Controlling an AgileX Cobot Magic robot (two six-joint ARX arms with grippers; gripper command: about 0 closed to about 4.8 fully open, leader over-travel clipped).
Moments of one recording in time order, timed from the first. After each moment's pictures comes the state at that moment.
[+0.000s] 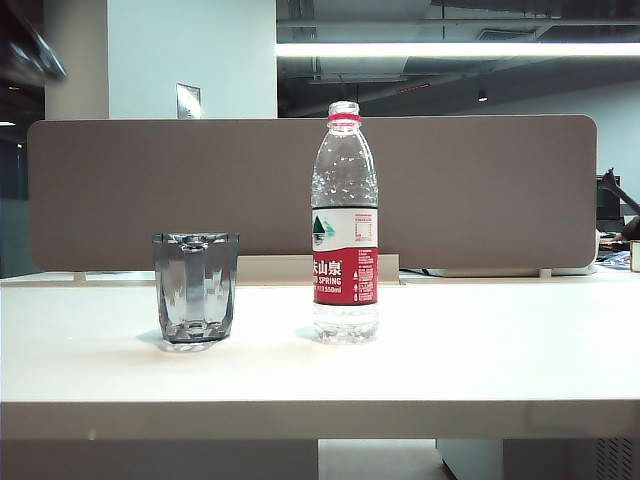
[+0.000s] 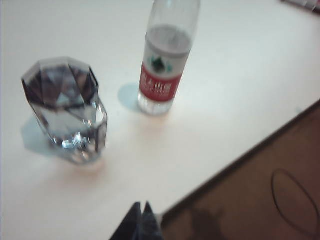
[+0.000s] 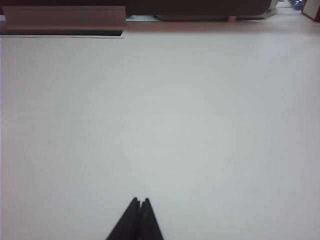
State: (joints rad) left arm -0.41 0.56 0.61 -0.48 0.28 -0.06; right arm 0.07 0.00 0.01 -0.19 0.05 0.00
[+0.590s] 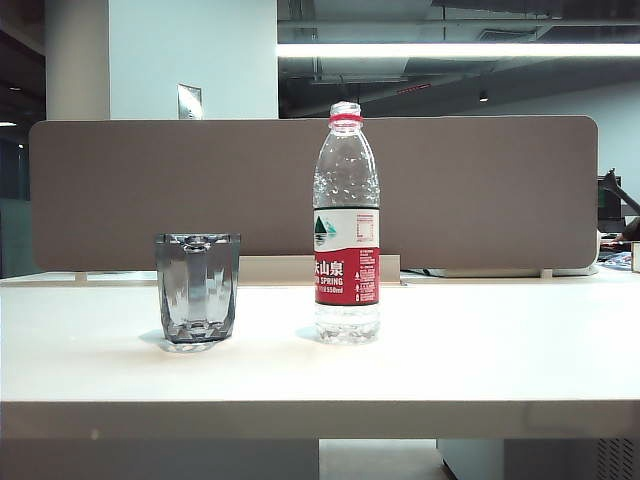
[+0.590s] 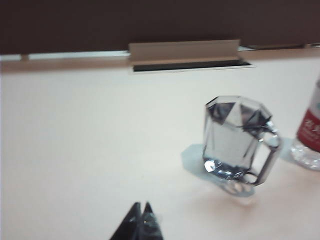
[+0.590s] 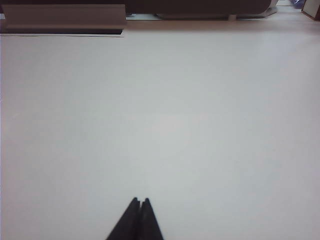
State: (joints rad) left arm 0.04 0.08 0.14 -0.18 0.26 0.02; right arm 0.07 0.00 0.01 -0.19 0.05 0.00
